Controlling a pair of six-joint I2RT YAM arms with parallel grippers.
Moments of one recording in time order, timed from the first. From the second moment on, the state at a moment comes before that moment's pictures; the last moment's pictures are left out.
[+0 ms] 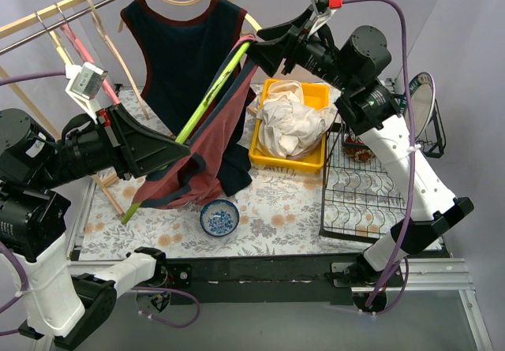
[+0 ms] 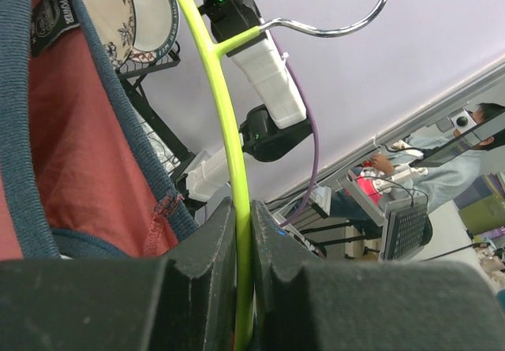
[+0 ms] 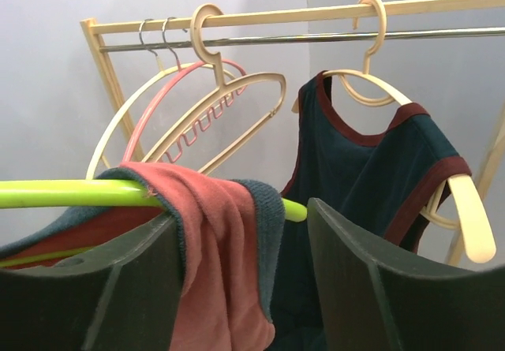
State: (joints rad) left arm -0.26 1.07 2.12 -0.98 0.91 -0.78; right arm 0.63 1.54 1.95 -0.05 -0.45 0.30
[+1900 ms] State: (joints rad) left arm -0.25 1.02 1.90 -0.82 0.79 -0.85; right arm 0.73 1.67 2.15 -0.30 -0.16 0.32
